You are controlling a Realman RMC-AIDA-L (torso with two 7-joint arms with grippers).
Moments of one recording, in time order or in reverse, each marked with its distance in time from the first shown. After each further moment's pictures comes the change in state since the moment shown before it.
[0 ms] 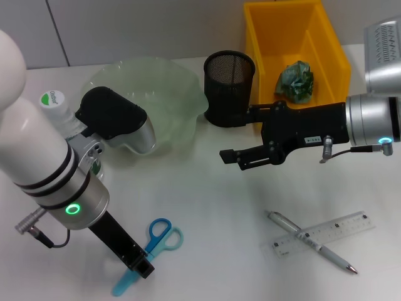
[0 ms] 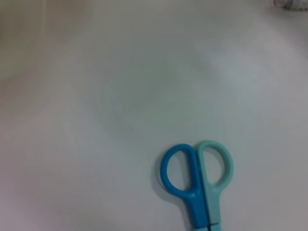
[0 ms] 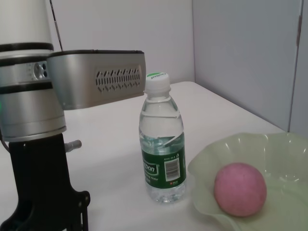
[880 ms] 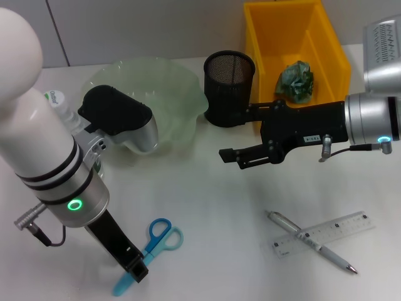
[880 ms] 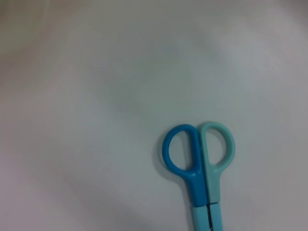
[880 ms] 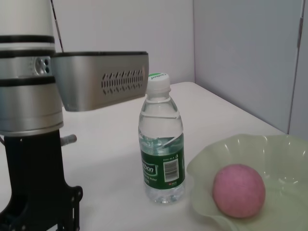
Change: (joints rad) left arm -0.057 0.000 0.006 -0.027 0.022 0.061 -0.070; right arm 0.003 0.000 -0.002 0.000 0.000 0.005 -0.008
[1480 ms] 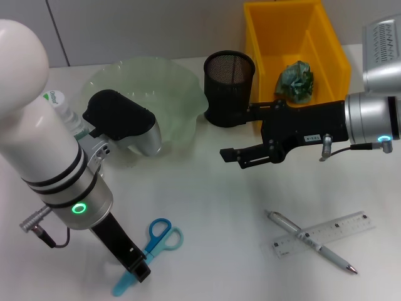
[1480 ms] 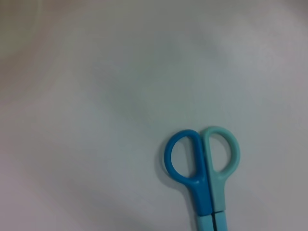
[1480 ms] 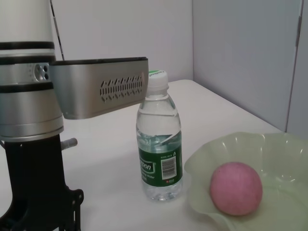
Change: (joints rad) left arm 0.001 0.000 0.027 -0.028 -0.007 -0.047 0.016; right arm 0.003 0.000 0.005 -0.002 -0.011 0.003 -0.001
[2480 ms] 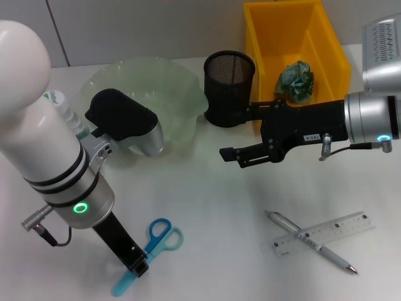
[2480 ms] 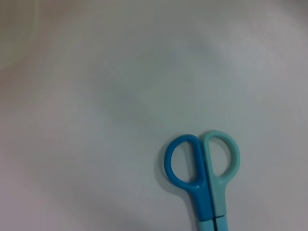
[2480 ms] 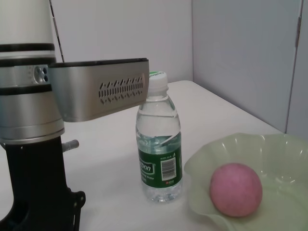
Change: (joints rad) left arm -0.002 0.000 0.007 -0.001 0.000 -0.011 0.014; right arm 0.002 0.002 0.003 0.000 -0.001 0.000 0.000
